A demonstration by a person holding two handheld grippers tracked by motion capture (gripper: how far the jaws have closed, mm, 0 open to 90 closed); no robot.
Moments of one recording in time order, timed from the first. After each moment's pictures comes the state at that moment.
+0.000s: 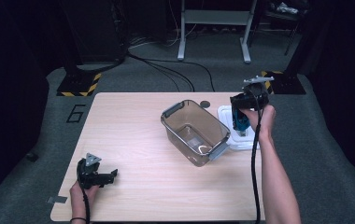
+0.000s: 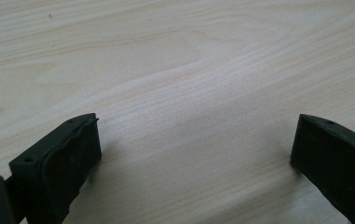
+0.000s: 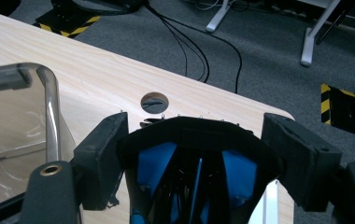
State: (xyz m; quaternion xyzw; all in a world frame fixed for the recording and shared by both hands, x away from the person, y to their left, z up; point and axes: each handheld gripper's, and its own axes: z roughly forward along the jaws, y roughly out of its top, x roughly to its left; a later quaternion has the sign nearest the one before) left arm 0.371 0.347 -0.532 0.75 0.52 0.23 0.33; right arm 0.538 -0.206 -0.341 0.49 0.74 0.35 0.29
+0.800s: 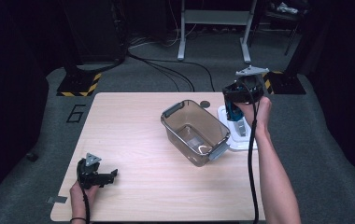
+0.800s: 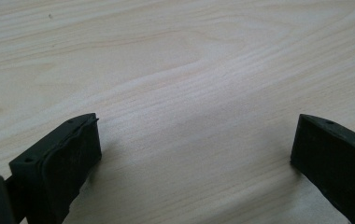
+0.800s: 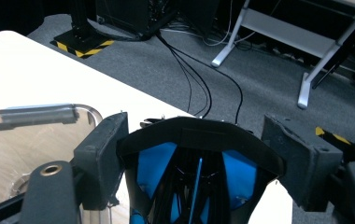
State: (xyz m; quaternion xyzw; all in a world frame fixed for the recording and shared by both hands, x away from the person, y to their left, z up) left arm 0.371 0.347 -0.532 0.75 0.52 0.23 0.33; right arm 0.520 -0.172 -0.296 0.43 0.75 0.38 0.33
